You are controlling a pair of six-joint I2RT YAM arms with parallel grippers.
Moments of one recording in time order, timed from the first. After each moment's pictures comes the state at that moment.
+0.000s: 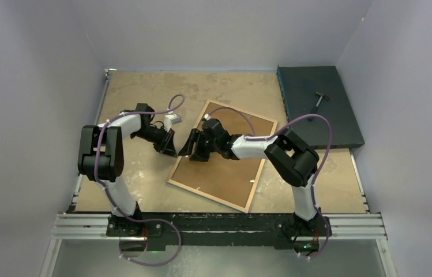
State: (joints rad) left arm -0.05 1.82 1.10 -0.80 0.85 0.67; right arm 0.85 2.00 1.16 0.16 -0.31 1.11
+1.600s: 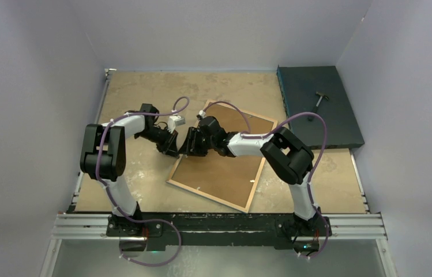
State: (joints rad) left arm -0.09 1.84 1.09 -0.76 0.83 0.66; right arm 0.85 2.05 1.24 0.15 -0.26 0.96
